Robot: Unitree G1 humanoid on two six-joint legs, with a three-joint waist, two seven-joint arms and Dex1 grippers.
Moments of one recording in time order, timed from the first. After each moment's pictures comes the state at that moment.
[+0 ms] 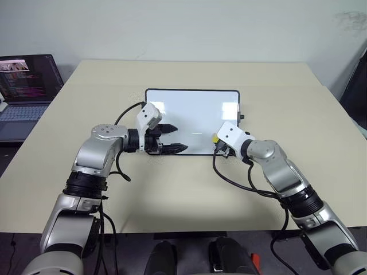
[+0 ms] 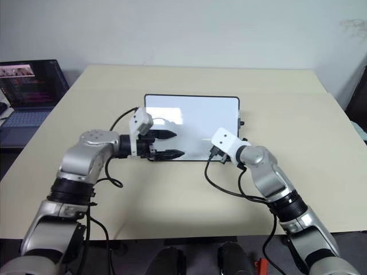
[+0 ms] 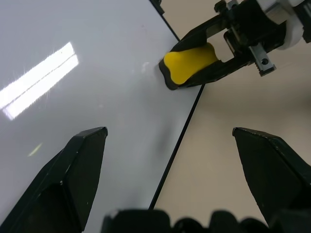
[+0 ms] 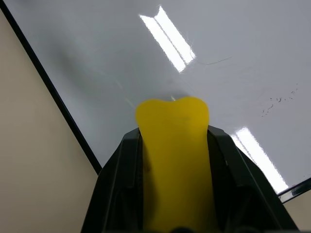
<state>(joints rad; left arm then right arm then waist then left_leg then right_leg) -0.71 0.59 -0.12 0.20 -0.30 0.52 -1.13 -0.62 -0.41 0.38 -0.06 -0.19 0.68 0.58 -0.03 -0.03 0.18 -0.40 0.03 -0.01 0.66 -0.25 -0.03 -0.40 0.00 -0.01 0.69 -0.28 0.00</state>
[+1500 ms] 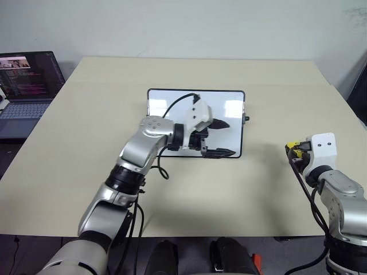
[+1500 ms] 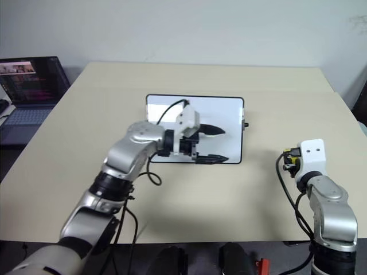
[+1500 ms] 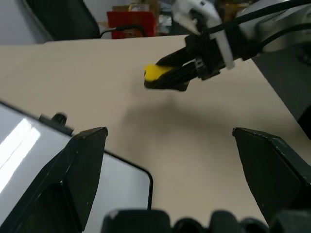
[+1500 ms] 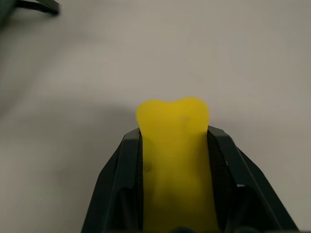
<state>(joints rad) -0.85 0.31 -0.31 0.17 -0.25 0.35 -1.13 -0.18 -0.35 -0.33 -0.38 0.07 0.88 0.29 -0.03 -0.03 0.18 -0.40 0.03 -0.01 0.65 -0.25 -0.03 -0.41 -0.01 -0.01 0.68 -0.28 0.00</state>
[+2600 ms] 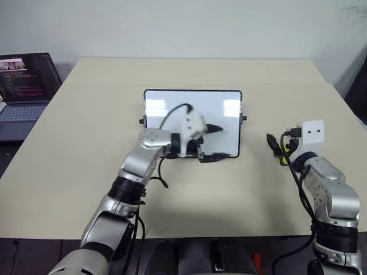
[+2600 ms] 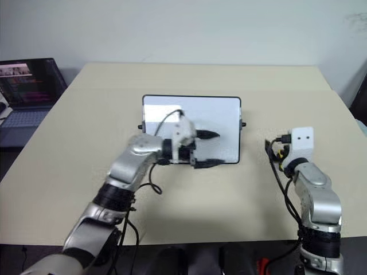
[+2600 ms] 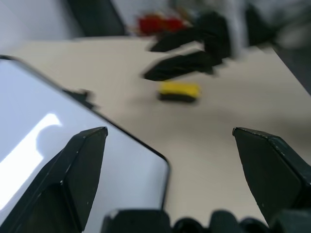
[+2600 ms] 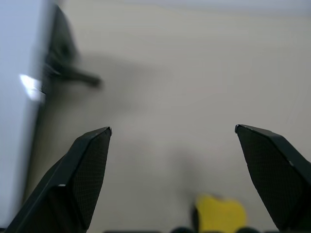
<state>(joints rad) -0.59 0.32 -0.10 -0.01 -0.28 0.37 -0.97 -0.22 -0.29 -0.21 -0.49 0.17 0.72 0.22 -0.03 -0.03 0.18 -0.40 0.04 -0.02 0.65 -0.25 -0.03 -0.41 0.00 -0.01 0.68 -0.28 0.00</state>
